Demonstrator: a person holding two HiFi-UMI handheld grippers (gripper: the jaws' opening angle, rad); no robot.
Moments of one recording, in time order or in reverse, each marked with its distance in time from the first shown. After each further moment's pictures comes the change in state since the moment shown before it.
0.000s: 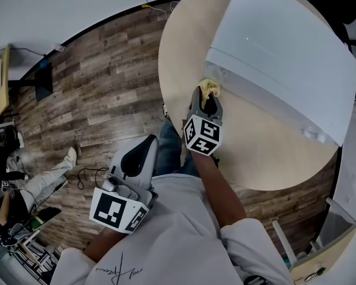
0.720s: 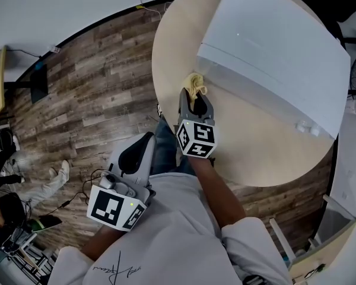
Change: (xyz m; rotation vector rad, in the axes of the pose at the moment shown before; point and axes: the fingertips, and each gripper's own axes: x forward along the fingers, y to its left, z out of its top) left arm -0.003 -0.012 0.000 0.000 -0.022 -0.021; right arm -0.022 0.033 0.008 -0.039 0.014 0.163
